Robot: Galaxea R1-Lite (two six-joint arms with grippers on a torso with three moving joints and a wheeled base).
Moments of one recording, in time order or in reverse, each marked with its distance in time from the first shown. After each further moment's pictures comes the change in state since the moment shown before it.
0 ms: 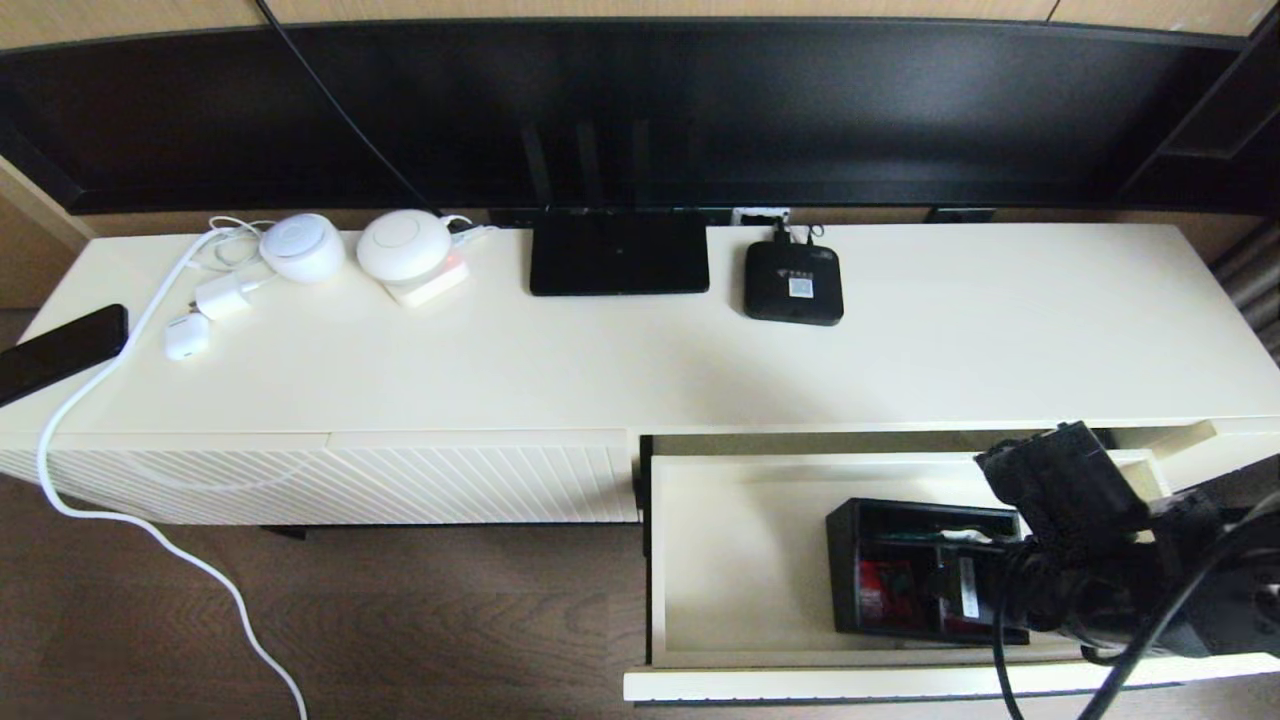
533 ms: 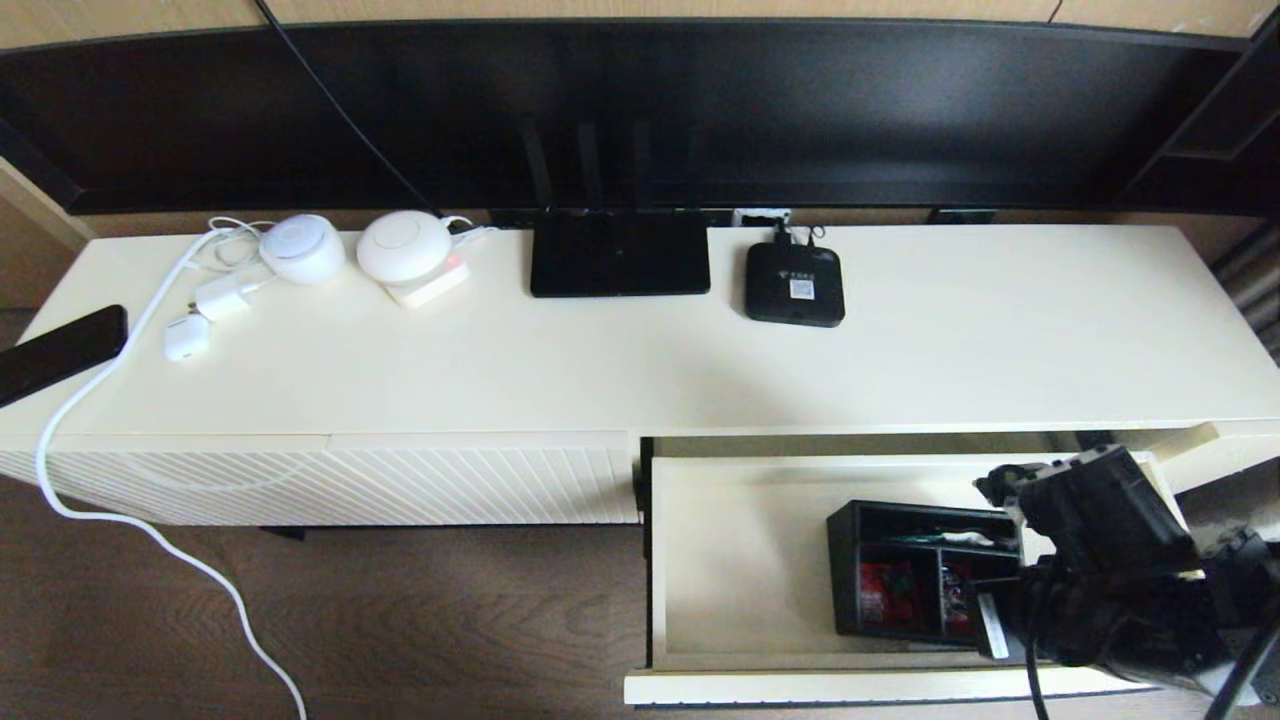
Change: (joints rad) left arm -0.001 0.000 0.000 -0.001 0.000 0.000; right arm 0.021 -0.075 0.098 -0.073 -0.024 -0.206
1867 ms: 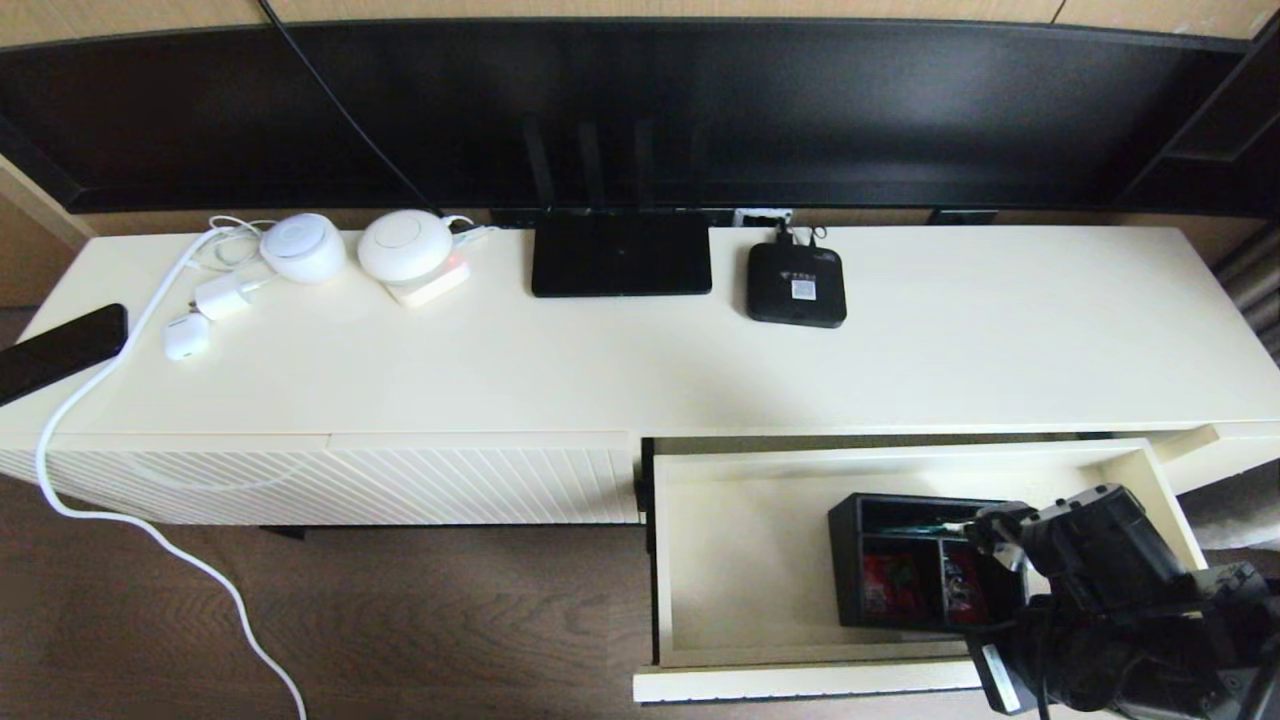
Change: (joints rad) left arm 0.001 0.000 0.000 0.001 0.000 0.000; right arm -0.003 0.028 0.163 -0.011 0.131 -0.119
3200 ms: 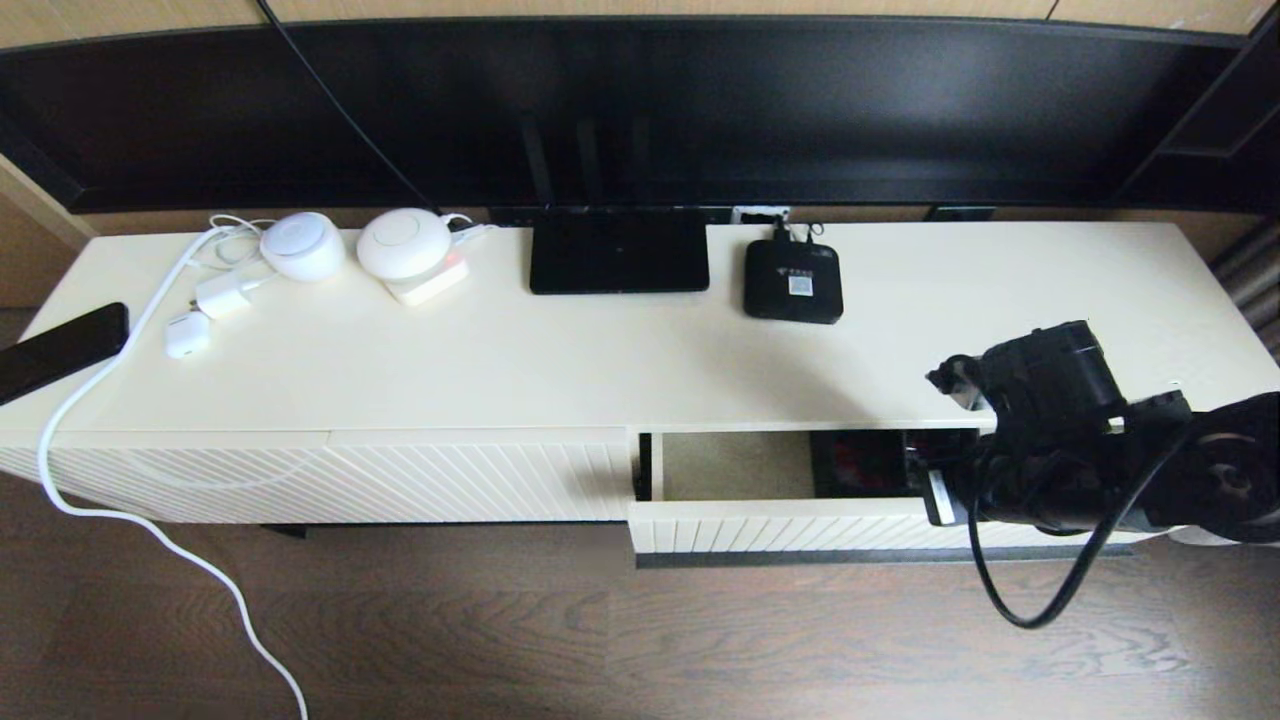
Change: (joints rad) left arm 0.000 0.000 0.000 0.000 0.000 0.000; right arm -0.102 0.112 -0.489 0.063 -0.010 -0.076
